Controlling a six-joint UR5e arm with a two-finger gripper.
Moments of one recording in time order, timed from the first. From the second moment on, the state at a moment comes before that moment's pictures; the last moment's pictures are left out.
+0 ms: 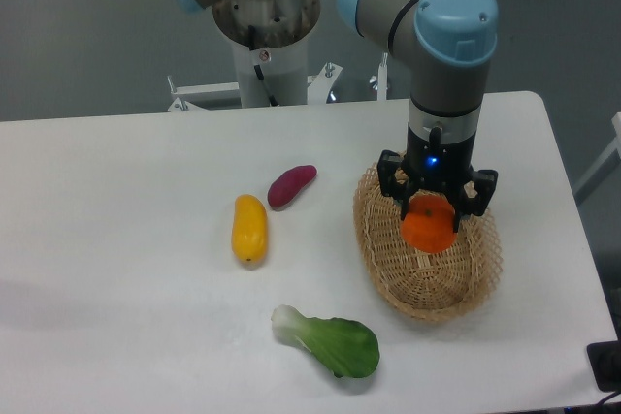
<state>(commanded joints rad) 2.58 -1.85 -1.49 -1.11 1.49 0.93</state>
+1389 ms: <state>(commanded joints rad) 2.68 -1.87 -1.84 -0.86 1.50 1.24</state>
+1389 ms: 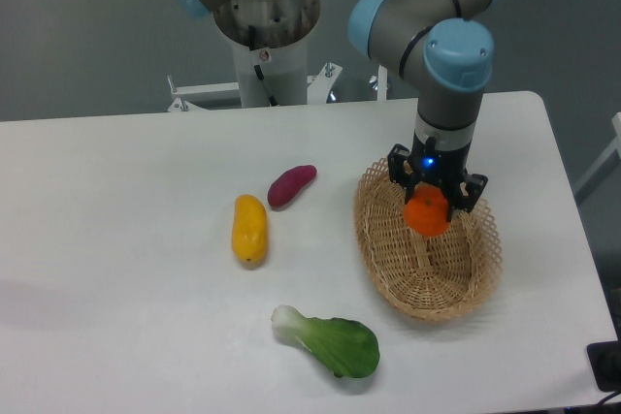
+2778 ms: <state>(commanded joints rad) 2.69 -1.90 -1.83 -0.86 1.53 1.24</state>
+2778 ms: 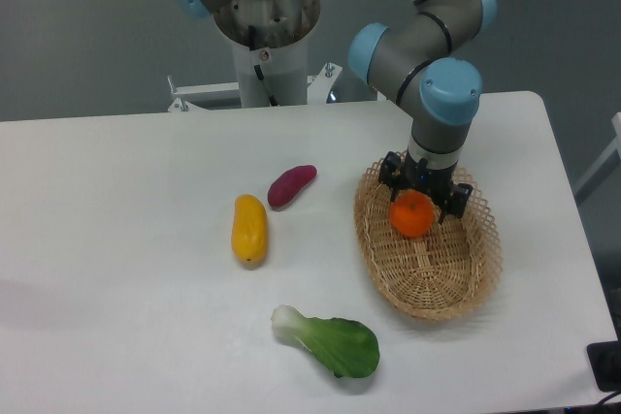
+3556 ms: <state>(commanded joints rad) 2.70 -1.85 -1.76 -0.88 1.53 1.26</state>
